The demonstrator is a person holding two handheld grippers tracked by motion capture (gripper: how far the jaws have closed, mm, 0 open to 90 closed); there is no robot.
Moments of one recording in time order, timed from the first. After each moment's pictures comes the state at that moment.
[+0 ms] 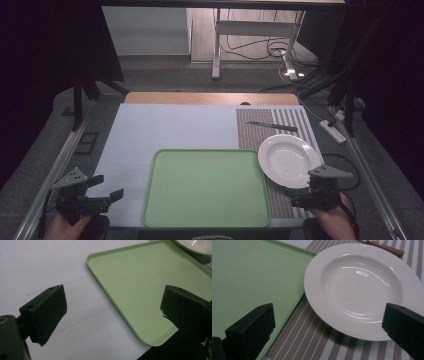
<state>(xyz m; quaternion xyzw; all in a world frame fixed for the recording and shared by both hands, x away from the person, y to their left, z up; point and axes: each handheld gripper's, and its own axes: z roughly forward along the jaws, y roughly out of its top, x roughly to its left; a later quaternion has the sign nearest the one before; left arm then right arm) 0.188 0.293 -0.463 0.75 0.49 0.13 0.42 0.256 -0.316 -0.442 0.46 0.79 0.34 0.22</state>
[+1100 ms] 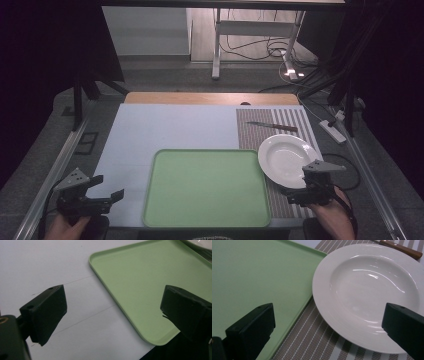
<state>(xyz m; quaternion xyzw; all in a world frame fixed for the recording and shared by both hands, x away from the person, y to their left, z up) 0.187 0.290 -0.462 0.75 0.50 0.15 0.41 0.271 -0.307 -0.442 0.44 0.81 0.34 0.19</state>
